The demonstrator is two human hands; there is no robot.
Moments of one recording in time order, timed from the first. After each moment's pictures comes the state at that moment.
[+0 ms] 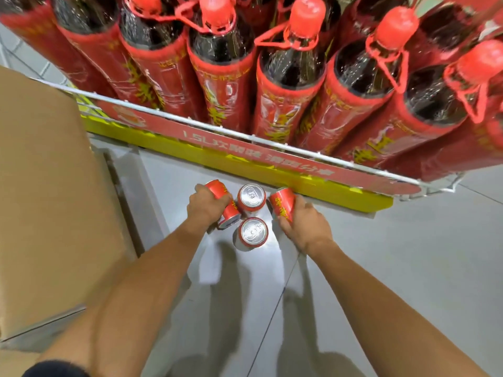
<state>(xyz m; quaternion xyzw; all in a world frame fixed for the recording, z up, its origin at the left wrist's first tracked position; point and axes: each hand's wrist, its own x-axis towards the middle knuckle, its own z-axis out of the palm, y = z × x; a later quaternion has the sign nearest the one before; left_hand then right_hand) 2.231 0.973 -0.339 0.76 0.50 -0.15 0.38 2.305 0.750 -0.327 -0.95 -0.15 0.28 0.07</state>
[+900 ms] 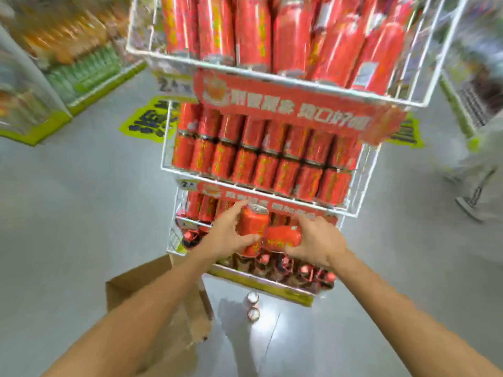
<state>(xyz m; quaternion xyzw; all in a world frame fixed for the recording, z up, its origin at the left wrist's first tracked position) 2.214 0.998 0.451 0.82 0.14 0.01 0.56 2.309 0.781 0.499 -0.94 -0.31 0.13 0.10</state>
